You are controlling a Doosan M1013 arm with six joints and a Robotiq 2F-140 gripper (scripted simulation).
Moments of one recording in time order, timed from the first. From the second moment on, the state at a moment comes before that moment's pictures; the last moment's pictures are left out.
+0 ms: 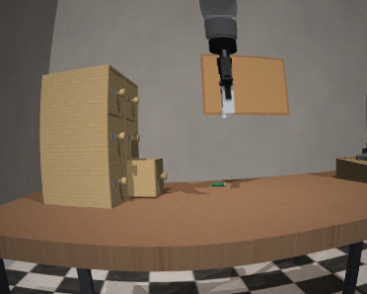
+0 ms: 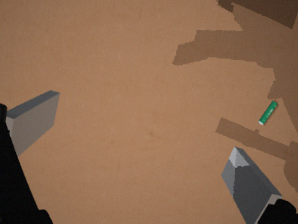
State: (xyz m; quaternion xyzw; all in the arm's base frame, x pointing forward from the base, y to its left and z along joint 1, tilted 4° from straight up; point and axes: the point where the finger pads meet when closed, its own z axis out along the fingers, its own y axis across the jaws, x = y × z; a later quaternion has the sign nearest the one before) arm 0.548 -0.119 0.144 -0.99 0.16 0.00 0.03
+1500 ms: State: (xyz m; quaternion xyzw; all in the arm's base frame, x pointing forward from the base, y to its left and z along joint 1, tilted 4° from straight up) arm 0.527 -0.133 0.140 -0.92 0.16 -0.35 -0.04
